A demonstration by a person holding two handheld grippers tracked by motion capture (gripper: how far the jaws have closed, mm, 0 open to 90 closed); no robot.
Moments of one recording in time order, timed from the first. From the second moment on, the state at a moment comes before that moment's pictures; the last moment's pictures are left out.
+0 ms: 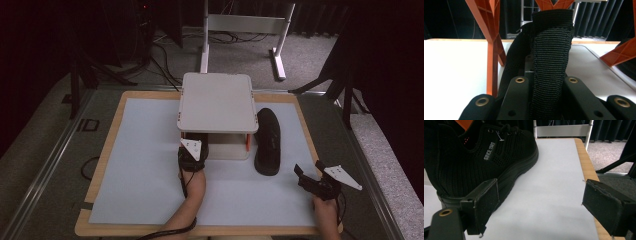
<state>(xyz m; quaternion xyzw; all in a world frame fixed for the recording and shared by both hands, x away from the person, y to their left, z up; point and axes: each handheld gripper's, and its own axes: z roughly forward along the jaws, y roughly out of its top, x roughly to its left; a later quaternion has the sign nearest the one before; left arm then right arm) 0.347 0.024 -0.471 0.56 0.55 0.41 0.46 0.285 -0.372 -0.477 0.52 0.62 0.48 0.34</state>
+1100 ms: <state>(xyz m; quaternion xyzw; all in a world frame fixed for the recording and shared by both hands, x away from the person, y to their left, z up) 0.323 0.082 -0.432 0.67 0.41 0.28 0.54 0.289 -0.371 -0.477 0.52 0.64 0.47 0.32</state>
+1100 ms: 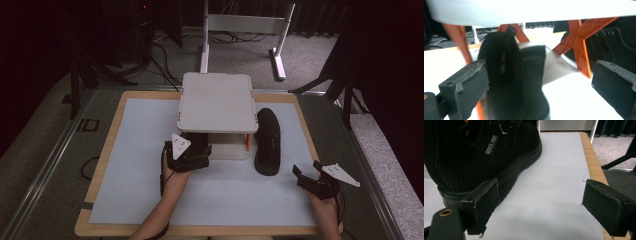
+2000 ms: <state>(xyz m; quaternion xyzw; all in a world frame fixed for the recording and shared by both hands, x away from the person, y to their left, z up) 0.289 0.231 -0.472 0.68 0.37 0.31 0.55 0.327 -0.346 -0.426 0.53 0.72 0.39 0.22</state>
